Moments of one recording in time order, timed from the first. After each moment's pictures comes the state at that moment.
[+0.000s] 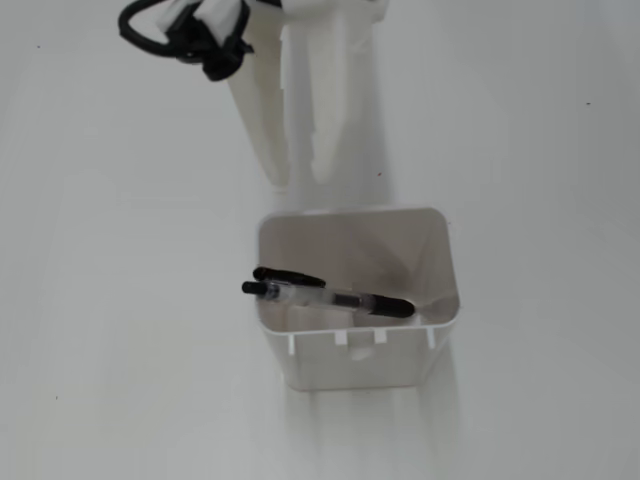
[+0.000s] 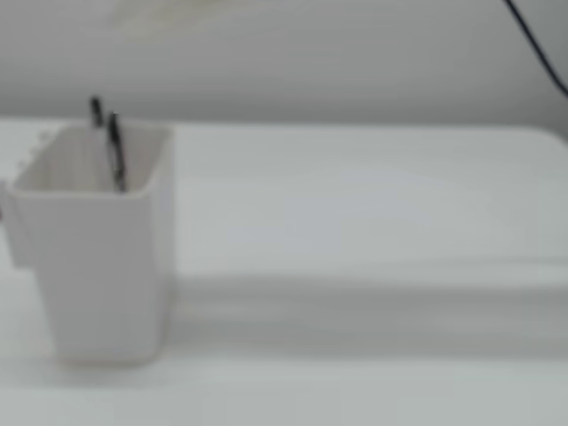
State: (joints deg) arm 4.6 100.2 85.4 35.2 -63.4
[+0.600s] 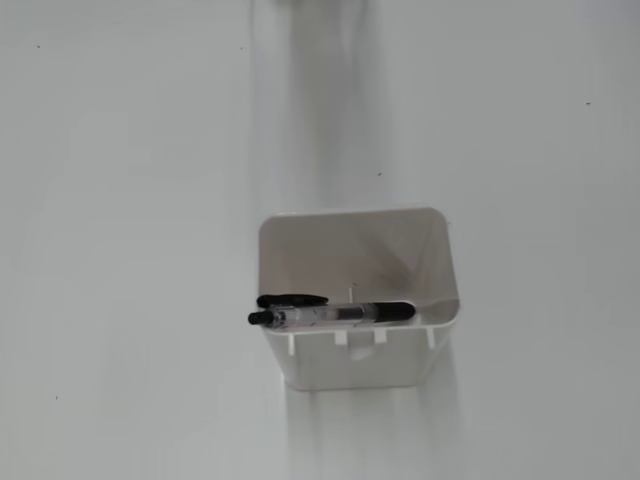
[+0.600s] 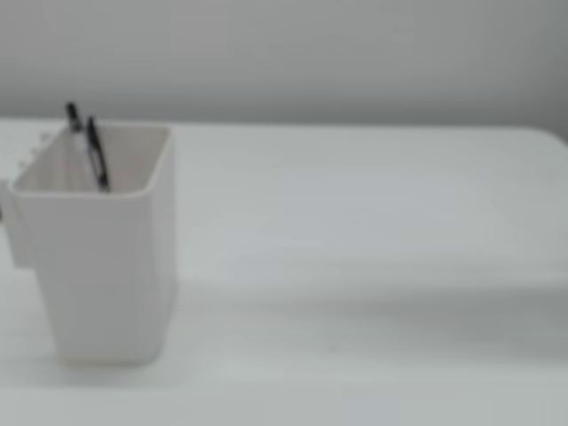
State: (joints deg) arm 4.7 124.3 80.3 85.0 5.9
